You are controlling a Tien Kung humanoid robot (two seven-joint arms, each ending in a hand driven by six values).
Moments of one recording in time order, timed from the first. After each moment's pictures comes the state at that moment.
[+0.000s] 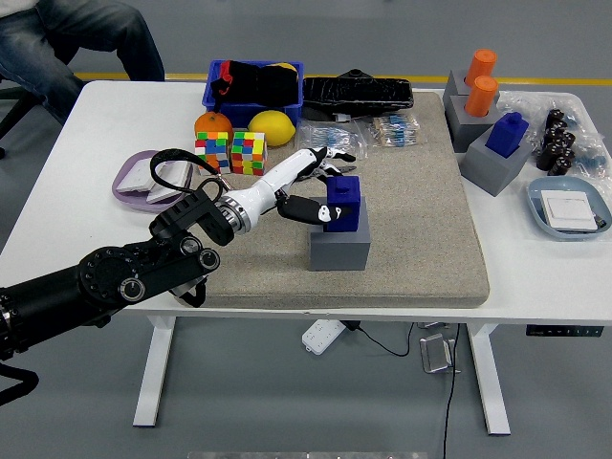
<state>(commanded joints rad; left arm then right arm) -0.92 0.18 -0.24 -1.01 0.92 0.29 -0.15 0.00 -0.43 1.22 0.37 -1.28 0.16 -0.20</state>
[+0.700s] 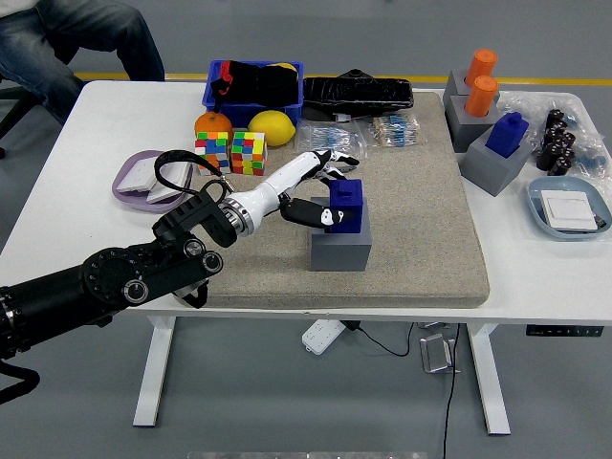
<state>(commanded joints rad) -0.93 0.18 -0.22 -1.01 0.93 0.29 -0.15 0.00 -0.43 1.21 0.37 -1.28 0.16 -0.20</state>
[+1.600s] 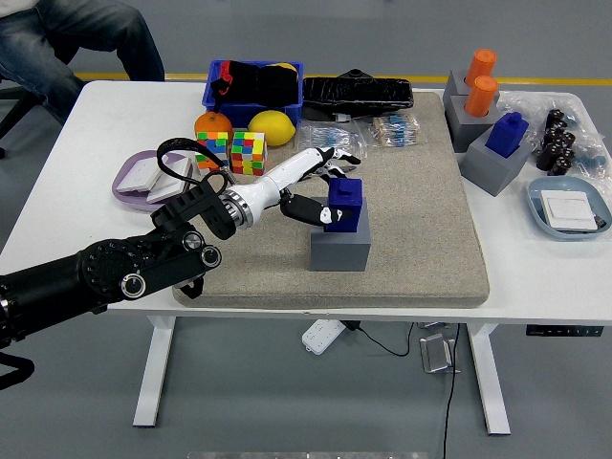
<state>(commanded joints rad) -0.97 0.19 -0.19 -1.01 0.97 0.27 -0.12 0.00 -0.43 1.22 0.37 -1.28 0.16 -0.20</state>
